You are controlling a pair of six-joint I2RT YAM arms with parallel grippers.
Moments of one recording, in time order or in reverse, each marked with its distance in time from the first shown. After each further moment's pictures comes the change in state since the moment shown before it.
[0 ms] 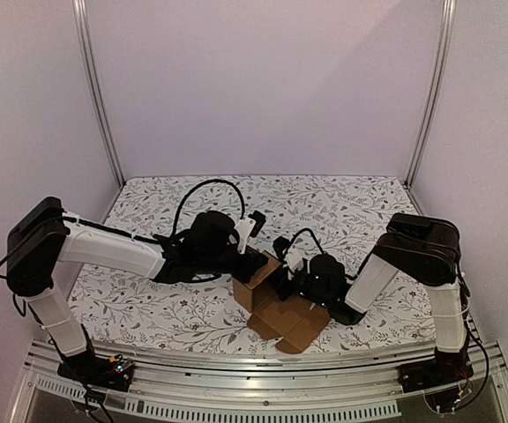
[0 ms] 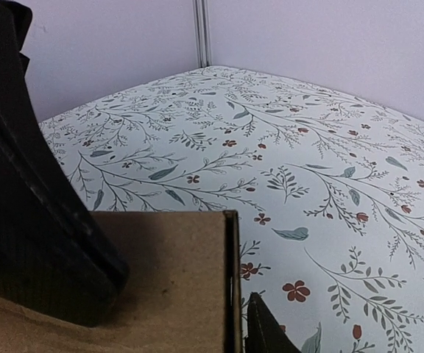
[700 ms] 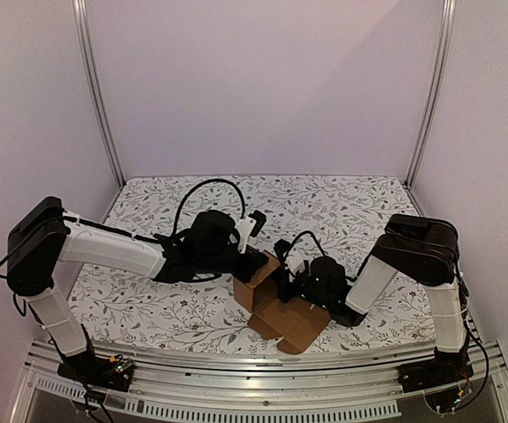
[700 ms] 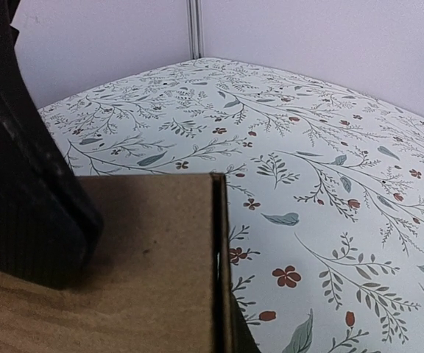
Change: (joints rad) left arm 0.001 0.004 0.007 -0.003 0.000 0.000; right arm 0.000 0.012 -0.015 0.002 0.018 -0.020
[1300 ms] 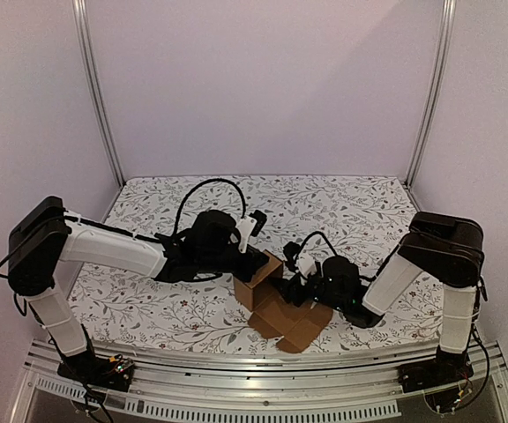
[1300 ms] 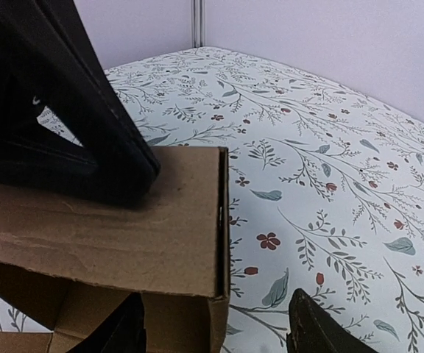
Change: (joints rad) left arm 0.000 0.006 0.008 -0.002 -0.004 0.000; right arm 0.000 -0.151 -0.128 -0.085 0.005 -0.042
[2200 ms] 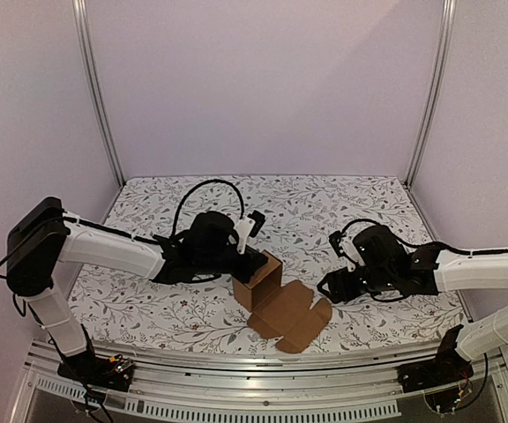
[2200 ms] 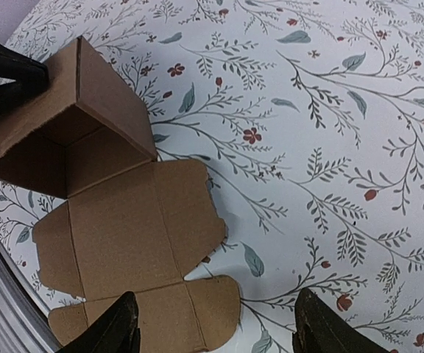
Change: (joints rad) left arm 0.000 -0.007 -0.016 0.017 0.000 0.000; right arm -0.083 -0.756 0.033 -1.298 -0.031 0.354
